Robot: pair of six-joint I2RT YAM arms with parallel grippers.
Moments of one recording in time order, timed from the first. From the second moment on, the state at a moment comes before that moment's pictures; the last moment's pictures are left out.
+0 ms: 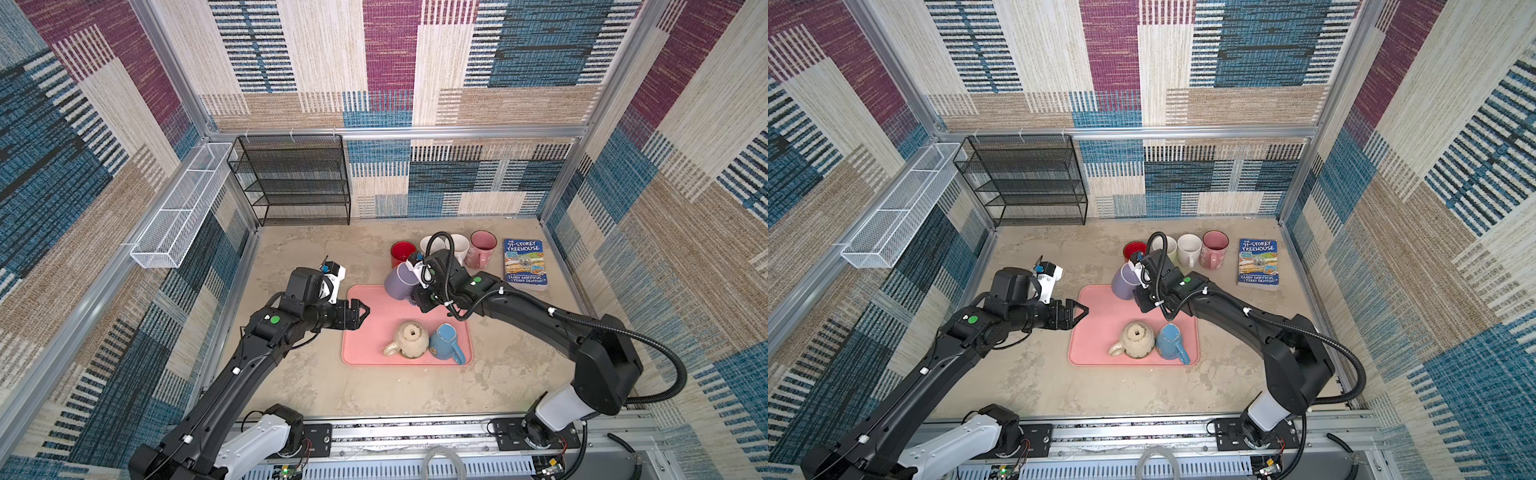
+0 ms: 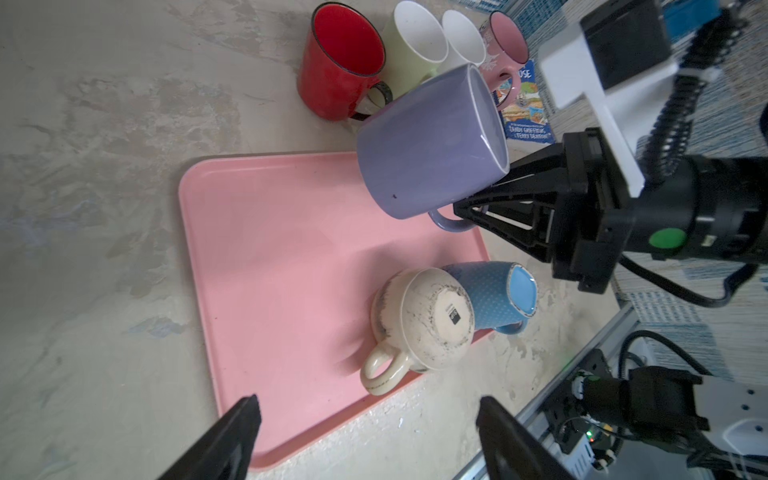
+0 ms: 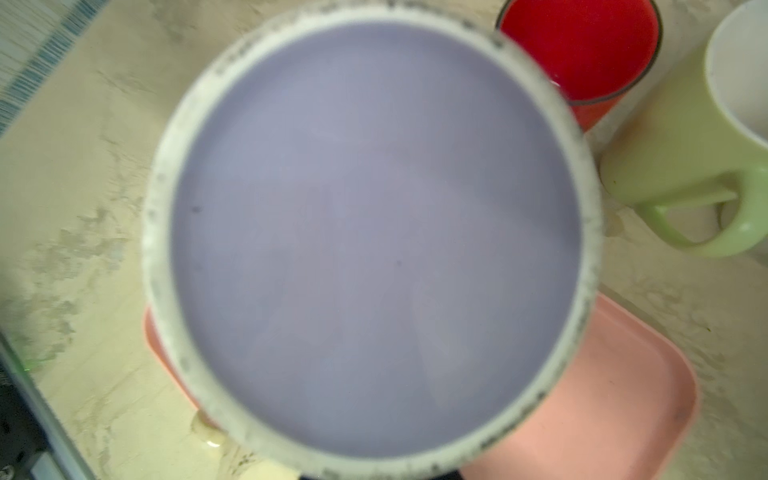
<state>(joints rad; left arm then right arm) -0.39 1.01 0.93 -0.70 0.37 -0.35 0.69 1.54 1.17 -0.45 -0.12 0.16</state>
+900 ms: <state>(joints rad) -0.51 1.10 0.72 0.01 0.66 -0.59 0.50 1.26 0.75 0.25 -0.79 0.54</state>
